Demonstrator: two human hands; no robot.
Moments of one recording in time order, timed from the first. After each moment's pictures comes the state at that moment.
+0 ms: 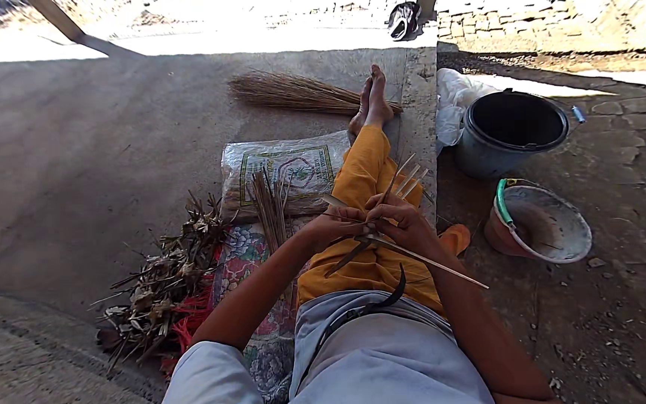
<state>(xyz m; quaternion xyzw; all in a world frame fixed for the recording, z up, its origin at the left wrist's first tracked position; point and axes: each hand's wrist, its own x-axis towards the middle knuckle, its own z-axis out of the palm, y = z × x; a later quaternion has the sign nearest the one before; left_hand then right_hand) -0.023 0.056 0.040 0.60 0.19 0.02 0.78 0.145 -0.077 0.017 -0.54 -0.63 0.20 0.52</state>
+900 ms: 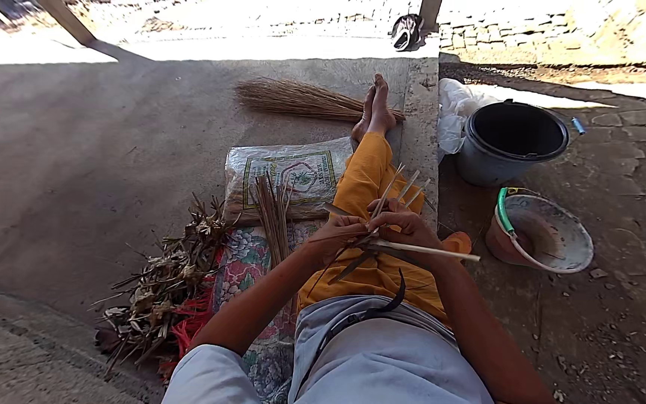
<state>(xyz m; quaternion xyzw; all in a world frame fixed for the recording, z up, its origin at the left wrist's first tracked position) -0.022 0.042 0.031 0.55 0.26 0.07 0.79 0.150 -0.079 0.014 -0.52 -0.60 0.29 0.53</state>
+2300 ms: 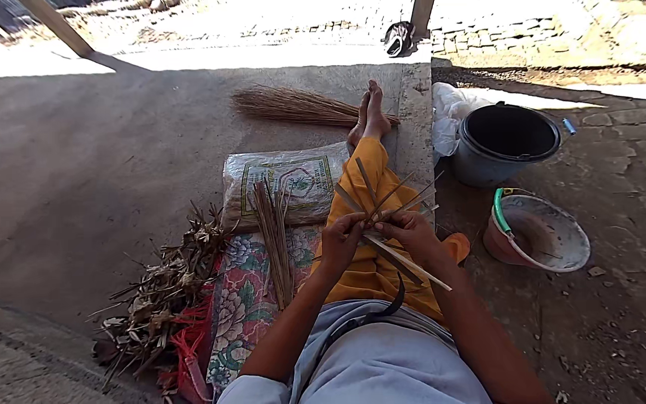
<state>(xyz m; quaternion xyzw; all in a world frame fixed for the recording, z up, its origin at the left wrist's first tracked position) -0.007 0.016 -0.004 0.74 0.25 0.38 0.49 0.148 -0.080 0.011 -0.55 -0.39 0.41 0.61</state>
